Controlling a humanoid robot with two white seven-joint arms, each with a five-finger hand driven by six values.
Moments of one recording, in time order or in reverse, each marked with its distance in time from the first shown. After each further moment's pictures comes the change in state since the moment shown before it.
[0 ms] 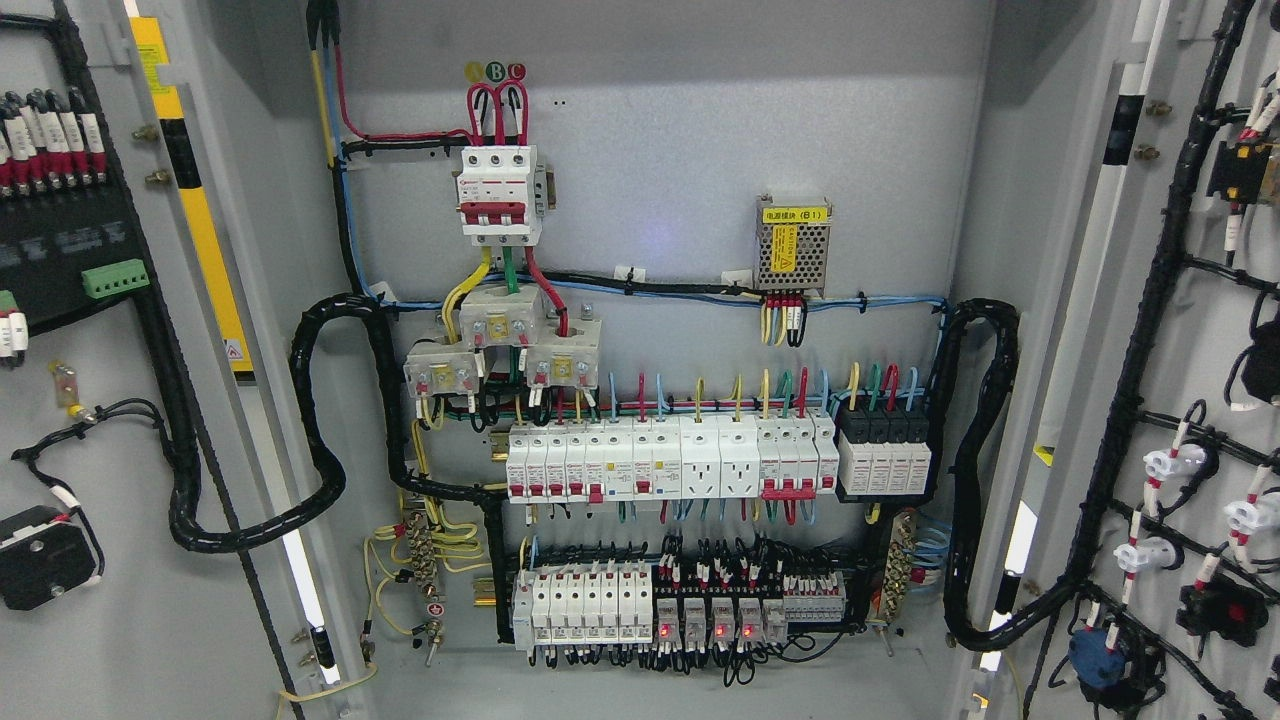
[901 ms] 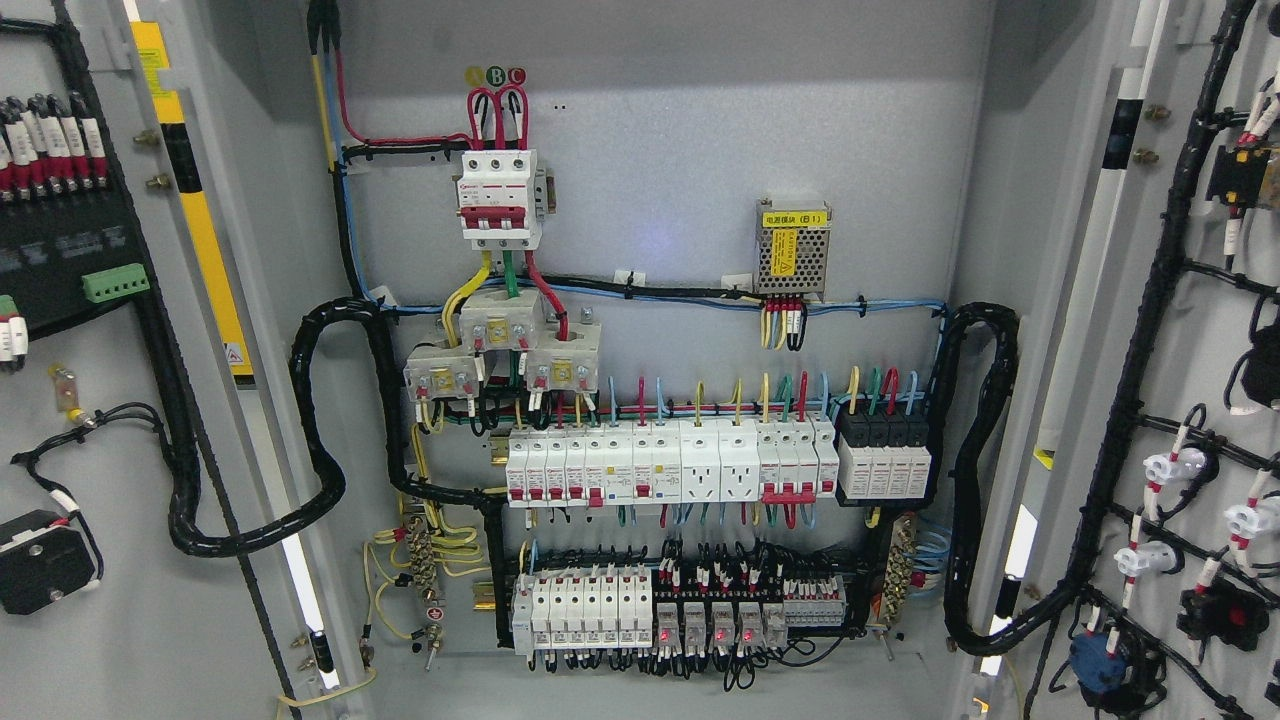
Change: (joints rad) left arm -0.236 -0.137 -0.155 1.042 -0.074 0.231 0.311; right arm -0.233 0.140 0.088 0.898 0.368 0.106 -0.229
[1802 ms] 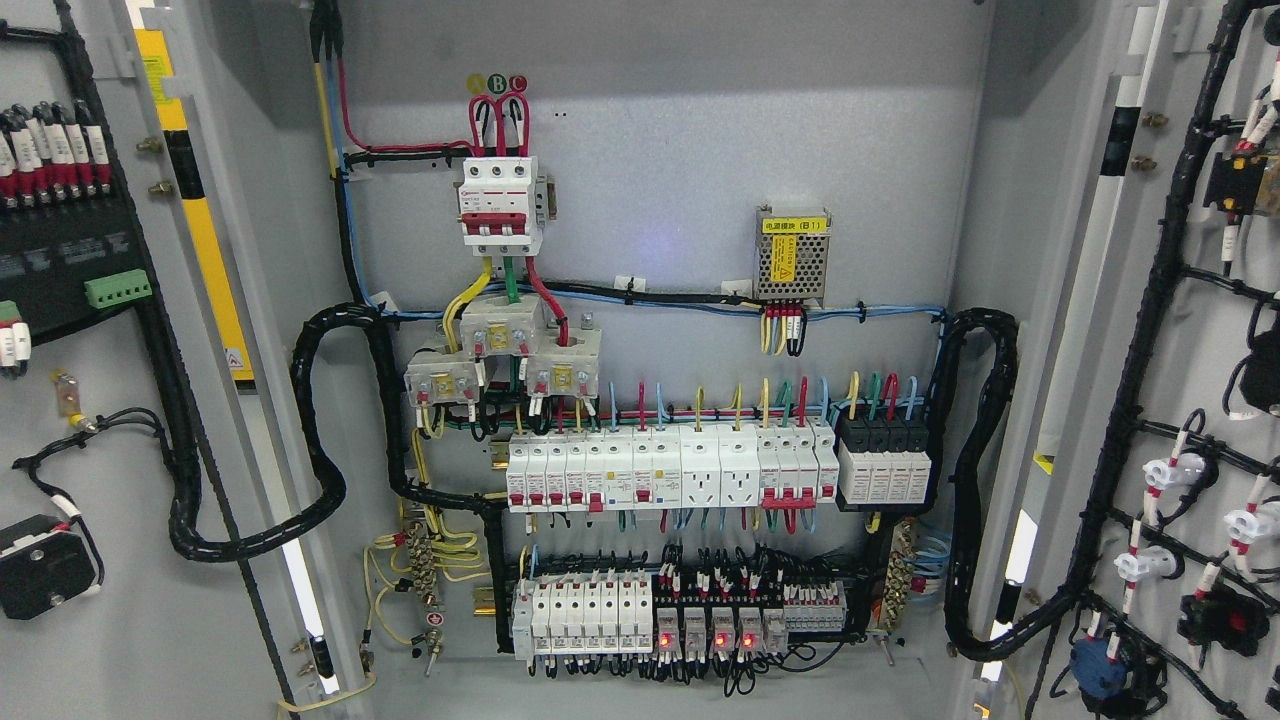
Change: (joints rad) left arm -0.030 -0.007 -0.171 0.298 -0.141 0.063 0.114; right arm -0.047 0.033 0.012 0.381 0.125 0.253 -0.089
